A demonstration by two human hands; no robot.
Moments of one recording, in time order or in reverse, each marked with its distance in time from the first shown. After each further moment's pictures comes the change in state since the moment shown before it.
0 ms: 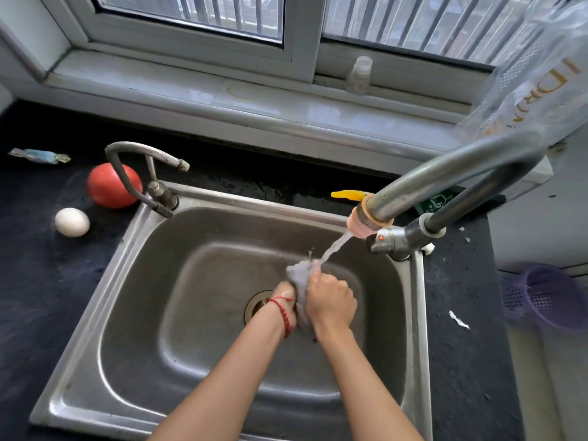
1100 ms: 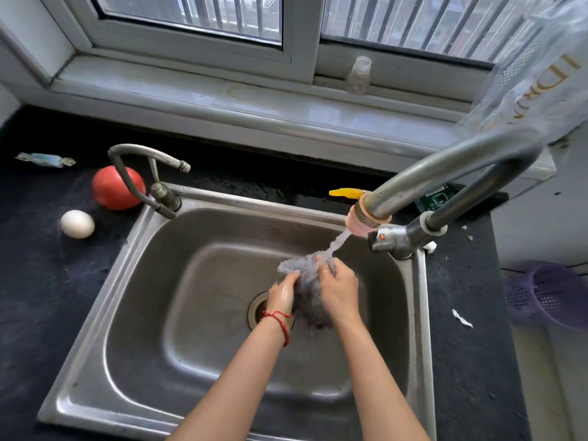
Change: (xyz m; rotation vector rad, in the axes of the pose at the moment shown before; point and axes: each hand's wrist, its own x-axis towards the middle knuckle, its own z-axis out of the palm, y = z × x) left_hand -0.036 0.004 -0.013 -0.085 0.012 0.275; right_hand 0.020 0.018 0.001 0.555 -0.037 -0.149
